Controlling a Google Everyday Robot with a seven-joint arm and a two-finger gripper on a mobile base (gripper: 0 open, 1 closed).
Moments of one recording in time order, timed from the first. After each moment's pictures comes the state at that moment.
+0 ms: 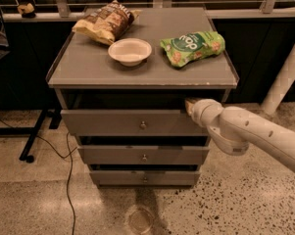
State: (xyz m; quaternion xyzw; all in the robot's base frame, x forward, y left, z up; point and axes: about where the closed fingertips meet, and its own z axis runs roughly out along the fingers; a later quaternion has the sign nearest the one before) arm 0.703 -0.199 0.688 -0.12 0.83 0.05 0.55
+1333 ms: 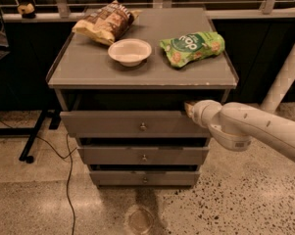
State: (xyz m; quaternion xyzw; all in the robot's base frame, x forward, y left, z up) arm 0.699 -0.202 0.670 -0.13 0.85 0.06 0.50
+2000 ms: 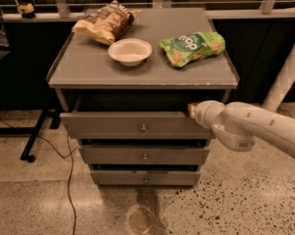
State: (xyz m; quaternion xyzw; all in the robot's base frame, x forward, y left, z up) arm 0.693 -0.205 0.672 -0.12 0.86 0.06 0.49
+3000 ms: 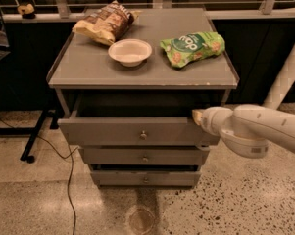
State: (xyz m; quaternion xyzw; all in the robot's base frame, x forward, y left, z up) arm 0.646 -0.217 0.676 -0.08 0.89 0.07 0.45
